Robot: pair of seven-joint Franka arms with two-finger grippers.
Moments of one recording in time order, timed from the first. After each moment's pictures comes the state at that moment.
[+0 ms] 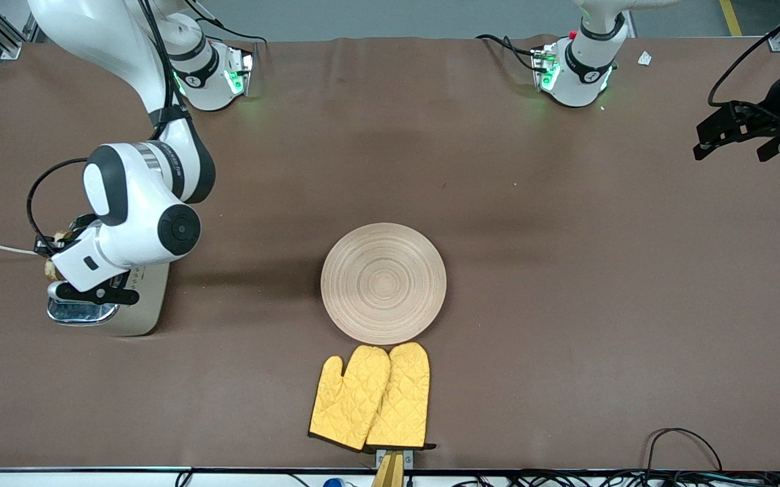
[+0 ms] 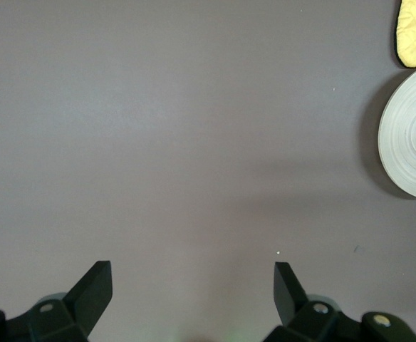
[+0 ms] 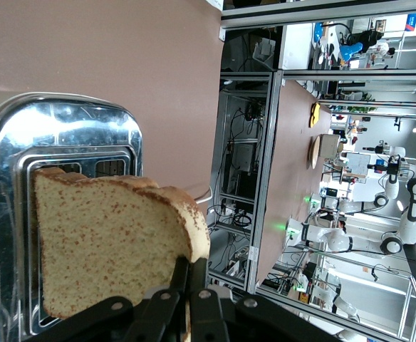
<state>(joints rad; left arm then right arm) 0.01 -0.08 -0.08 -1.59 -0.02 1.53 -0.02 0.40 0.40 -0.15 -1.64 -0.93 1.56 0.42</state>
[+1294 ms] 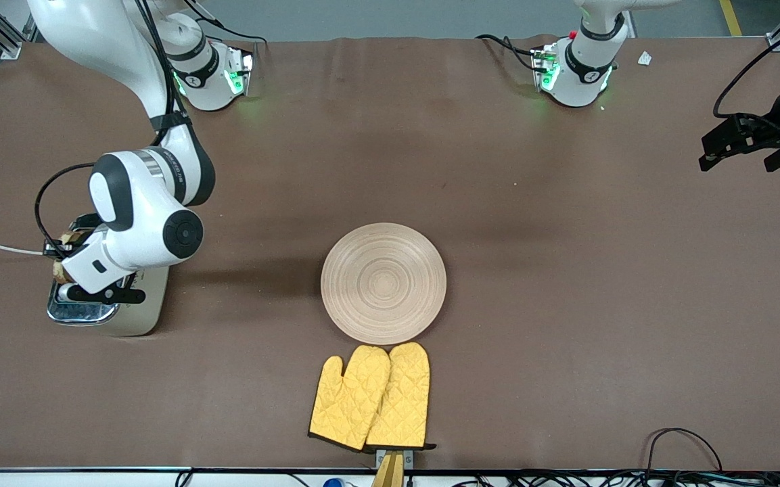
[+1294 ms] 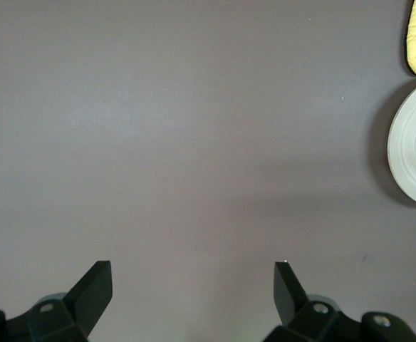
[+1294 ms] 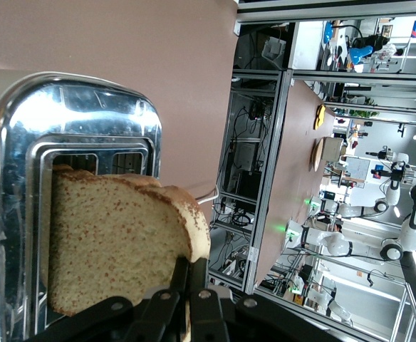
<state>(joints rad) 0.01 -0.04 -0.08 -1.55 0.00 1.53 -0.02 0.38 0.41 -0.15 -1.70 -0.93 1.60 0.42</state>
